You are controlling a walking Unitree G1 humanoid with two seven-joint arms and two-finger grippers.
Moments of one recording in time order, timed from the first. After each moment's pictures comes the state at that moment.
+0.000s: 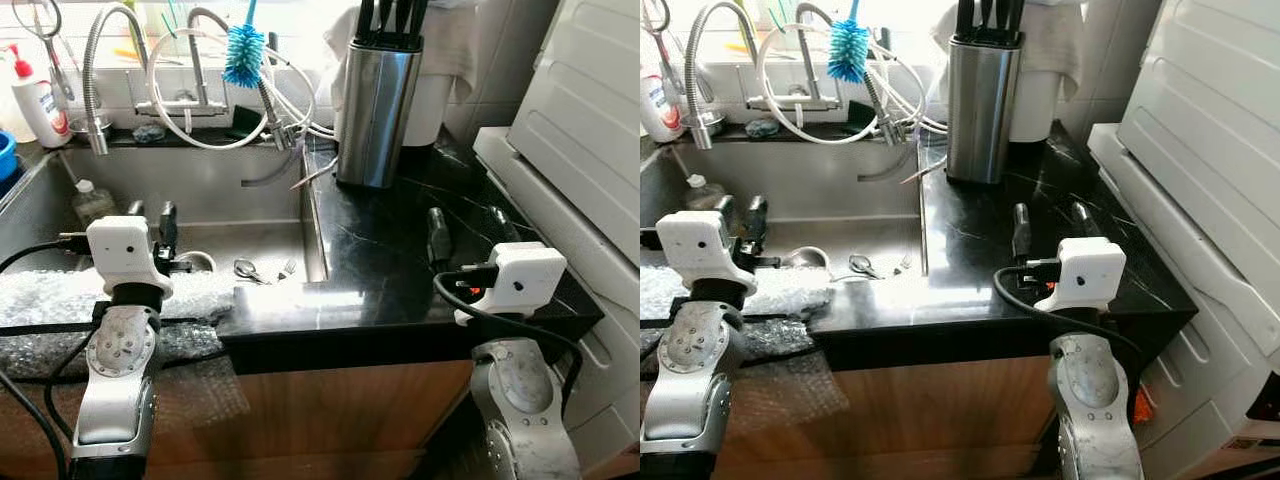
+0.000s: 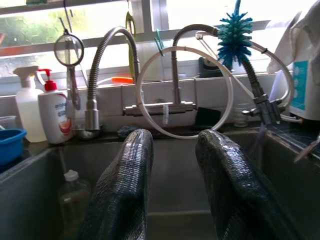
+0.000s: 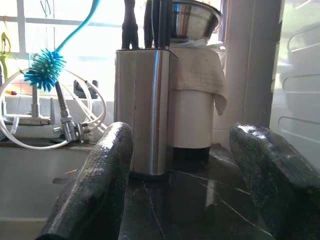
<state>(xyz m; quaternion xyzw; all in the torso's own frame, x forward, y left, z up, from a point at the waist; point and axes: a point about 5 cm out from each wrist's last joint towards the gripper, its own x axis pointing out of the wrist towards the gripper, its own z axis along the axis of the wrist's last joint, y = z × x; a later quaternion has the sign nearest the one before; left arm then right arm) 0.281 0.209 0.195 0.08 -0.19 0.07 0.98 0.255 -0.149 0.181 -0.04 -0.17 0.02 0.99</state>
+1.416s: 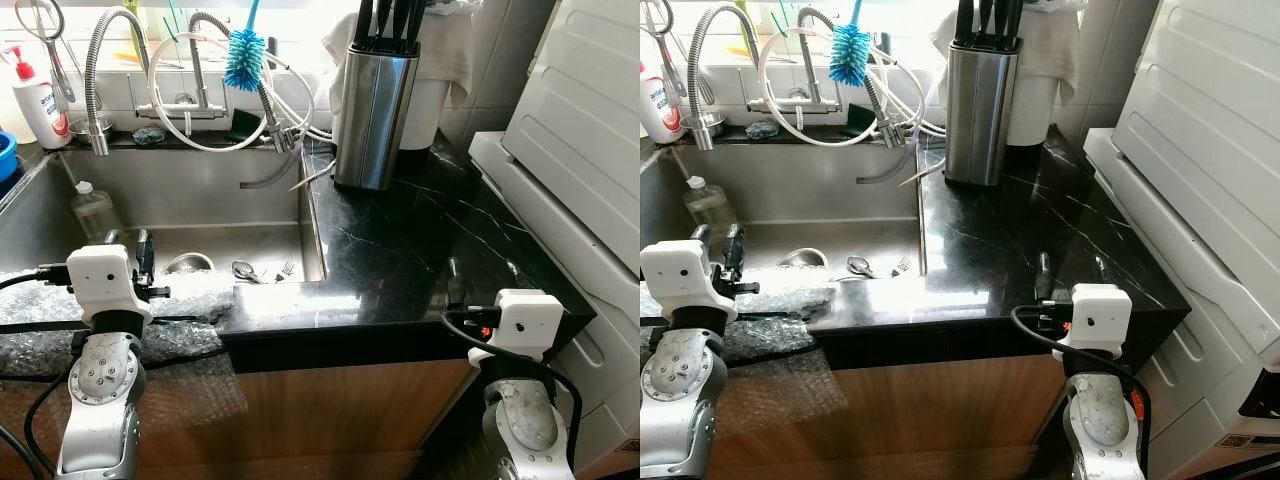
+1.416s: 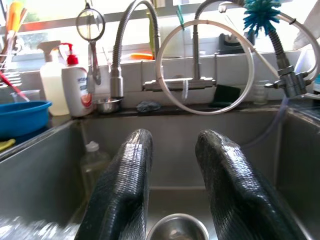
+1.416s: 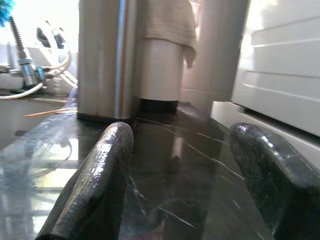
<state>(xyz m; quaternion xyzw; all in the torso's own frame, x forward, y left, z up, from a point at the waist) 0.268 0.222 0.169 0.08 -0.16 0.10 0.98 0.243 -0.174 0.131 -0.07 -0.09 -0.03 0.99</state>
